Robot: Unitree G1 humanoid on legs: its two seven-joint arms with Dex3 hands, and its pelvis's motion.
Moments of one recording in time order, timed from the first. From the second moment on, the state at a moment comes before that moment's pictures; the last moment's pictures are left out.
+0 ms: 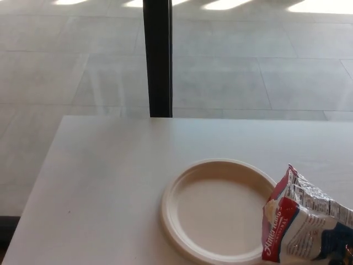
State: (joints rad) left_arm 0.19 0.59 0.41 1.25 -0.09 -0.09 -0.16; right_arm 0.35 -0.43 -0.54 1.14 0.13 -0.24 0.17
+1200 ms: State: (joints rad) left_arm 0.17 0.59 0.42 1.29 -0.10 -0.13 -0.18; right_arm 0.09 -0.62 -0.86 0.65 0.45 -0.21 0.32
